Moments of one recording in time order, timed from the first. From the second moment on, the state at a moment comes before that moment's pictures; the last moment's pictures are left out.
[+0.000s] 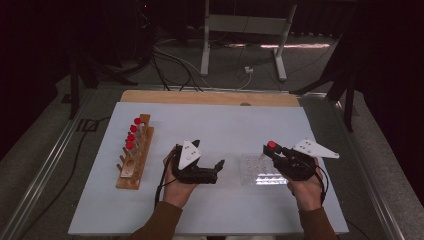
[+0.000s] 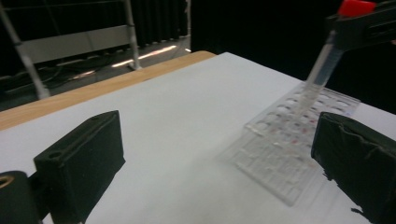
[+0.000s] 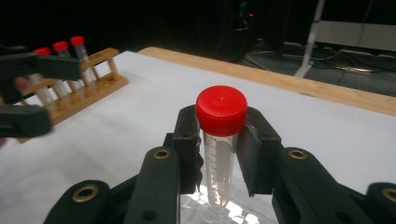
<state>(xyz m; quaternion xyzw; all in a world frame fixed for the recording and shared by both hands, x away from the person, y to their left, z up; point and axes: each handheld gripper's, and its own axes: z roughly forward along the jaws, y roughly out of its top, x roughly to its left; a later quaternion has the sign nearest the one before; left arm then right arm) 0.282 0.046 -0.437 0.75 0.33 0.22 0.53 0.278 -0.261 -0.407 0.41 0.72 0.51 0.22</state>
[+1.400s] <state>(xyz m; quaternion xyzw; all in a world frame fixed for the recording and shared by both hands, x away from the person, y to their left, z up) 0.278 -0.023 -0.443 0.78 0.26 0.19 0.54 0.270 -0.237 -0.403 0.36 0.73 0.56 0.16</state>
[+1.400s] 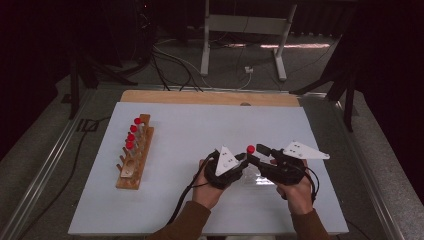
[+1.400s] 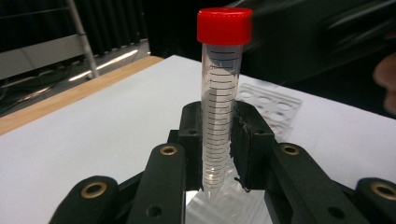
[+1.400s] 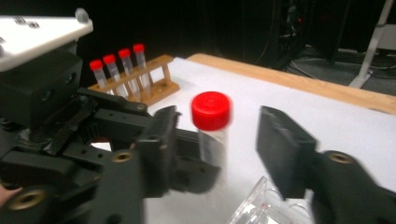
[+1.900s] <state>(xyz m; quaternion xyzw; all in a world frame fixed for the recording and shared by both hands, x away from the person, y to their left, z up) 0.282 0.052 -0.431 0.74 0.33 0.23 0.54 0.282 -0.266 -0.410 0.41 0.71 0.54 0.20</state>
